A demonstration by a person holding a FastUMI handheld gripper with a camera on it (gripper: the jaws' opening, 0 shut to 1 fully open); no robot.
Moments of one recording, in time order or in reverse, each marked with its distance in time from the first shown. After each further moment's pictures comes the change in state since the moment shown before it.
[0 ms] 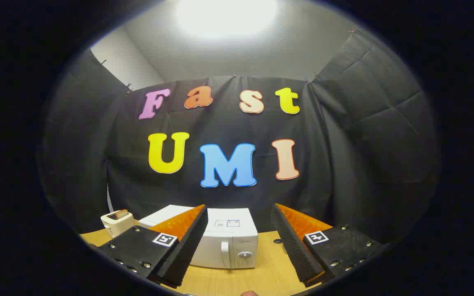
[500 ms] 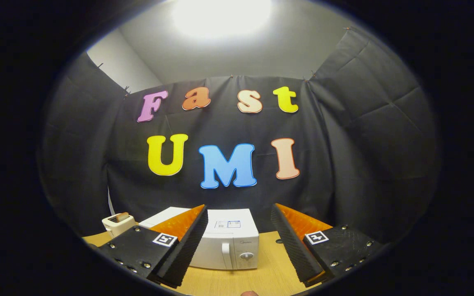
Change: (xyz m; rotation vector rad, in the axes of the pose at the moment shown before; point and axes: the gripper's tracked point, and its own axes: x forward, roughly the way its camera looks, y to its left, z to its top) arm 0.005 -0.003 -0.004 0.019 -0.001 0.005
